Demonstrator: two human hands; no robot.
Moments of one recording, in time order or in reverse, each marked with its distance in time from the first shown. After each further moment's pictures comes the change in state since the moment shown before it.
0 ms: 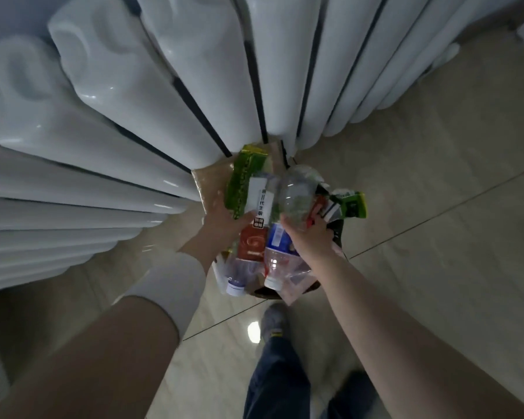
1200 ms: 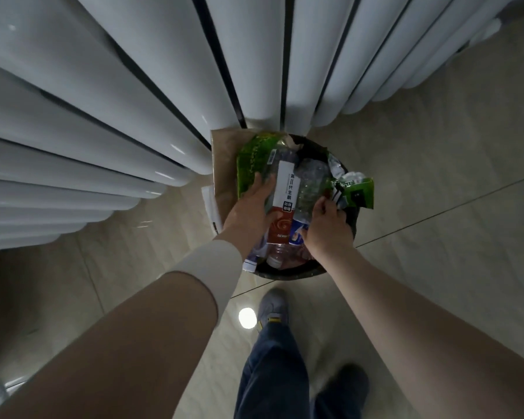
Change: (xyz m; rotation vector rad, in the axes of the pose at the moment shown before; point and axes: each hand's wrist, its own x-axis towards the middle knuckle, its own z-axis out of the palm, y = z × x) left_hand 0.010 -0.041 0.044 0.469 -0.024 0.297; right_hand 0.017 0.033 0.016 -0.869 0.095 -0.221
